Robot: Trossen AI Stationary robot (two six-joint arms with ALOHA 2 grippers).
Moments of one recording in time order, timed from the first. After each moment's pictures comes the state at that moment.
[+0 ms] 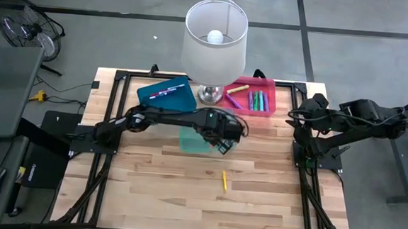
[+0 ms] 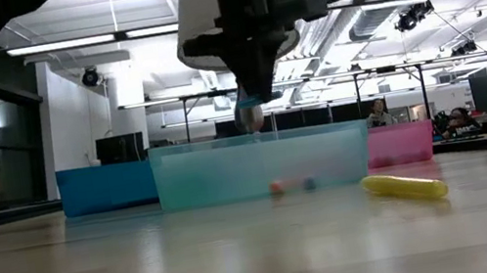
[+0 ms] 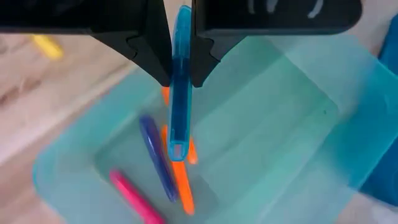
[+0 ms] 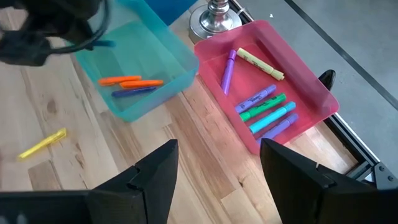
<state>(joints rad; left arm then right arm) -0.04 2.32 2.34 -1.45 -0.24 -0.92 0.20 0.76 1.18 -1.38 0.52 0.57</state>
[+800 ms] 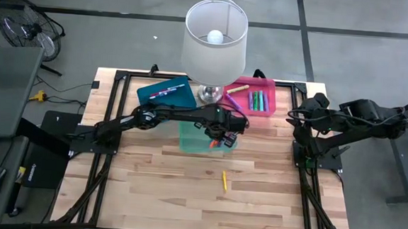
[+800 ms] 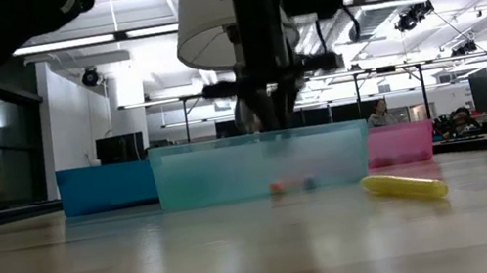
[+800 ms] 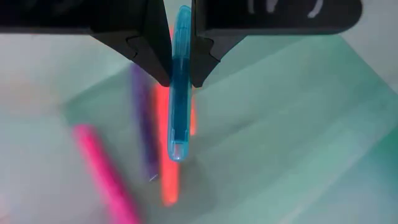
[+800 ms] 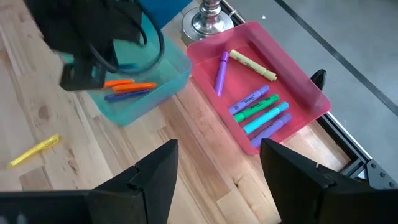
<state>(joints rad) 0.05 2.42 2.34 -1.34 -0.14 -1.02 0.20 0.76 1.18 -1.39 0.55 0.59</state>
